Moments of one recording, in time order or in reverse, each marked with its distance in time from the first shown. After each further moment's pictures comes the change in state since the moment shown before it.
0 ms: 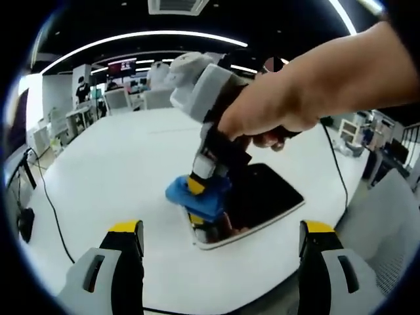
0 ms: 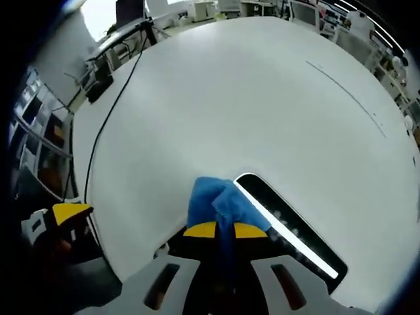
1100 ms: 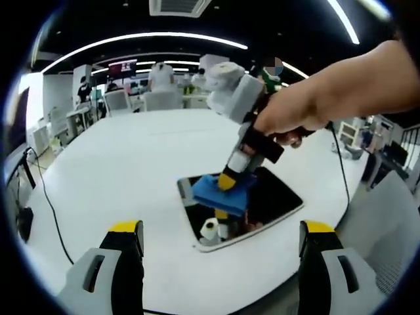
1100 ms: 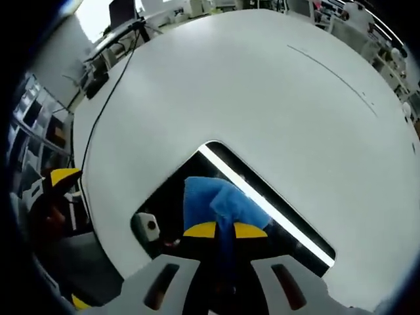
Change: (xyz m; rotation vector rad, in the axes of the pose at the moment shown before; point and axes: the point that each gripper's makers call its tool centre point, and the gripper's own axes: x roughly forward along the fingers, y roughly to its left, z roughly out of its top) left arm 0.000 0.001 0.004 0.012 -0.024 -0.015; right arm -0.008 -0.041 -0.035 0.039 0.046 0.024
